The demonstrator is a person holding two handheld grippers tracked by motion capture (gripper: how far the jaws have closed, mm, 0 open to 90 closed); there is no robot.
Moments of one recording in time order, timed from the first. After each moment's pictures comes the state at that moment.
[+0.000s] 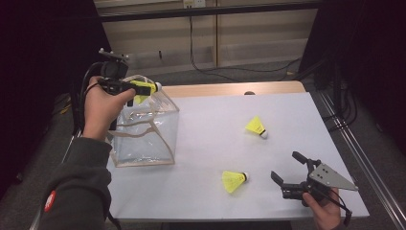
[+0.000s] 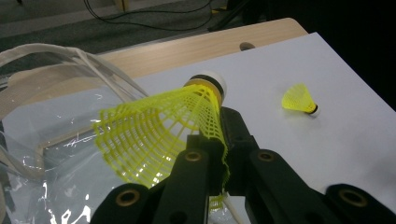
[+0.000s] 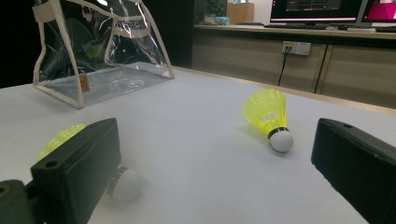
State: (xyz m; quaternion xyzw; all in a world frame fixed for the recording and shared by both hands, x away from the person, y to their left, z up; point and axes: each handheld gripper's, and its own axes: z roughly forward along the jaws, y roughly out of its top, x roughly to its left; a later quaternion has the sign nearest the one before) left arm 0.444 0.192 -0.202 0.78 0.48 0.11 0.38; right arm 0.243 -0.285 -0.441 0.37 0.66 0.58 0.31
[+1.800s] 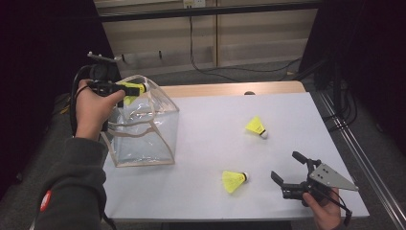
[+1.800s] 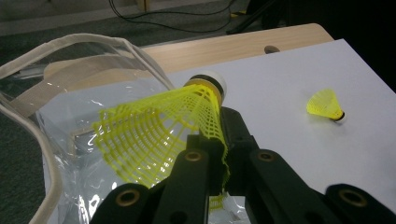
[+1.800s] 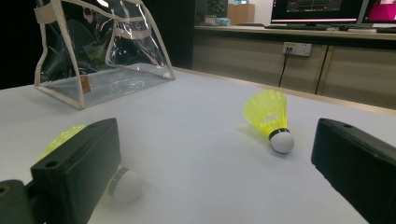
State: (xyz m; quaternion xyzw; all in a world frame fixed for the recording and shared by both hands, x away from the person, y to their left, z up) left arm 0.450 0.217 -0.210 0.77 0.50 0.13 0.38; right arm 0.243 -0.285 -0.441 0.37 0.66 0.58 0.31
